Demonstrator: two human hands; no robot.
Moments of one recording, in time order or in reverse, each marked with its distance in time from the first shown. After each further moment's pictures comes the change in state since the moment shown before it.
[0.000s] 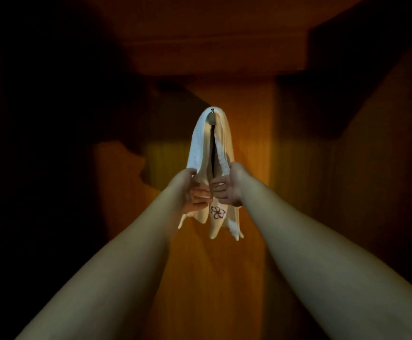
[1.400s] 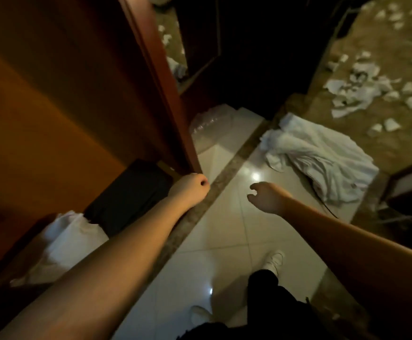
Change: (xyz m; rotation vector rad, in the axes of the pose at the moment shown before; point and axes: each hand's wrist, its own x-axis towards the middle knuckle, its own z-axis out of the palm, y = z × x) left_hand -0.230 -0.569 0.185 1.536 -1.027 0.230; right_hand -0.467 0.638 -0.243 -0.843 0.524 0.706
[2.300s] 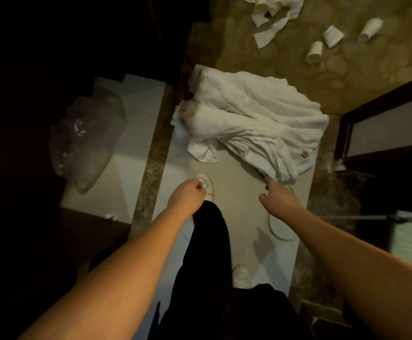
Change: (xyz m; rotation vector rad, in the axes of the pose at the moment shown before) left_hand 0.511 0.241 0.242 0.047 -0.416 0.013; right_hand 0.307 0.432 -0.015 0.541 -0.065 0.635
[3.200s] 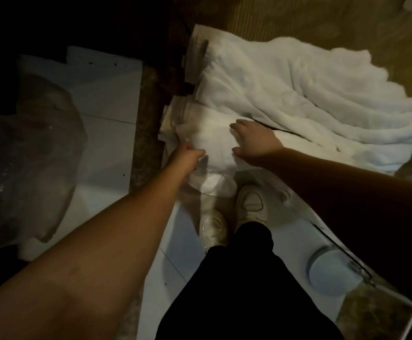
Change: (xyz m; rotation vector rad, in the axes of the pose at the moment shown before) left_hand 0.449 -0.031 -0.009 -0.720 -0.120 -0.398; right_hand 0.420 -0.168 -0.021 -0.300 -0.034 -0.351
